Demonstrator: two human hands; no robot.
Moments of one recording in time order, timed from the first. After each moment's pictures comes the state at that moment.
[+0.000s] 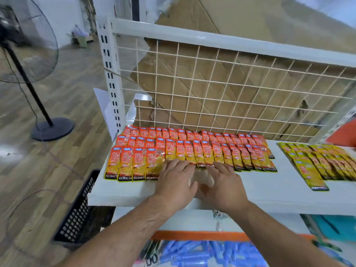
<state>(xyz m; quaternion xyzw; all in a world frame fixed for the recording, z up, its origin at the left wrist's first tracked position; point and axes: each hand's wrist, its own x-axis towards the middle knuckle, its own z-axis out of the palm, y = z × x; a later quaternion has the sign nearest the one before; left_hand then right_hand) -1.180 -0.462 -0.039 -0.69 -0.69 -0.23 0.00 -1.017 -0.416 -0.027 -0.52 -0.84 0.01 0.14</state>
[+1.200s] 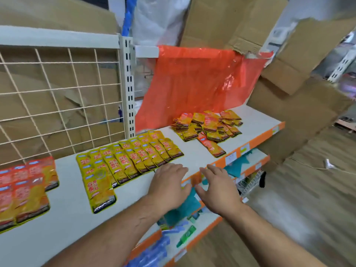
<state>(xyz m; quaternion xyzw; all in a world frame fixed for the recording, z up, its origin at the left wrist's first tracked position) -0.588 -0.260 -0.020 -0.87 -0.45 -0.17 -0.12 -0.428 -0.320 -0.002 -0.76 -0.65 0.03 0.09</state>
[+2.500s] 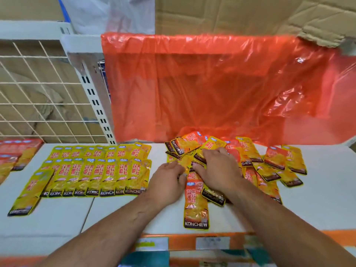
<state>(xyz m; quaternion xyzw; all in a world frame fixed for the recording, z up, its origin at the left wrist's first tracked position) -0.389 -0.065 -0.055 -0.66 -0.71 -0.22 -0.12 -0.226 0.009 -0.012 -0.52 -0.85 0.00 0.04</state>
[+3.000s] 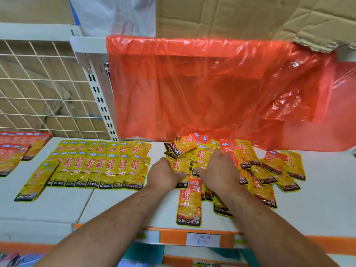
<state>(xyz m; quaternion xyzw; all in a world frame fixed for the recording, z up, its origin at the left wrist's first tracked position) -0.374 -0.053 -0.042 -0.44 -0.84 -0.23 -0.22 -0.216 -0.003 -0.010 -0.63 -0.76 0.11 0.09</state>
